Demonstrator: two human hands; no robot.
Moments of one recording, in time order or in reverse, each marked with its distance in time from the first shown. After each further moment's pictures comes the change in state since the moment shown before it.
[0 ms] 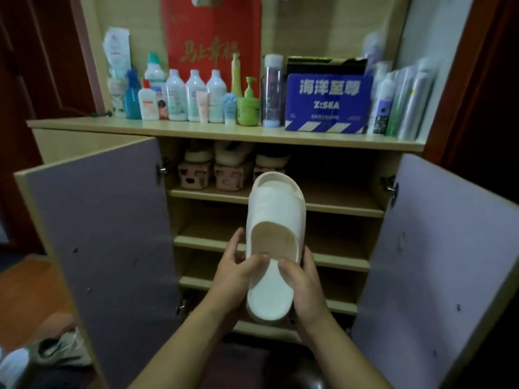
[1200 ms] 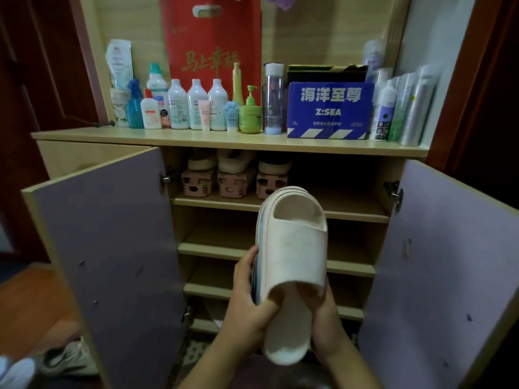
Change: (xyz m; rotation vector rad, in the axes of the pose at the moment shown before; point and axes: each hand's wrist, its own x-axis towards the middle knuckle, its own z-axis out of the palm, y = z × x) left_hand -0.030 -0.004 0.009 0.306 -0.024 0.337; right_hand -0.006 0.008 -0.011 0.305 -0.139 -0.052
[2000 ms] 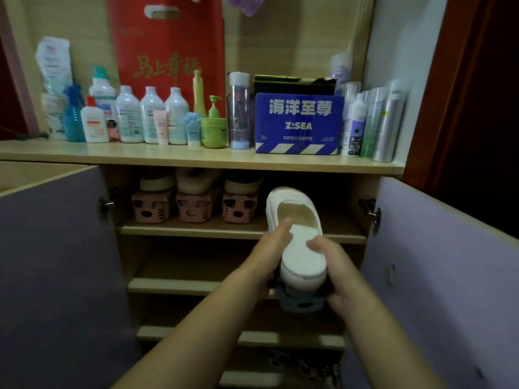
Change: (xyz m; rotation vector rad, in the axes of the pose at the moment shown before) left_hand 0.170 0.020 0.072 -0.212 -0.263 -0.506; right_hand 0.098 -0.109 -0.024 -0.410 0.449 0.222
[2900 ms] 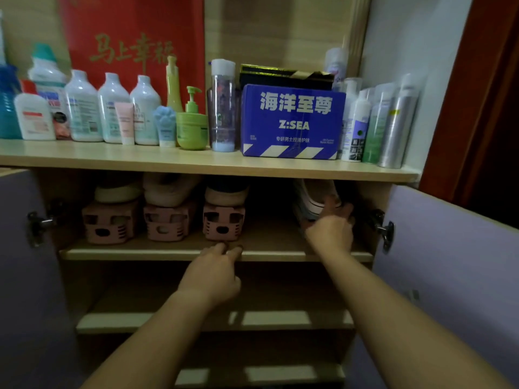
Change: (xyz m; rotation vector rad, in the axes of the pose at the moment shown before) left_hand 0.101 -0.026 -0.102 1.451 0.197 0.251; right_hand 0.184 -0.034 -0.006 -1.105 0.712 -0.401
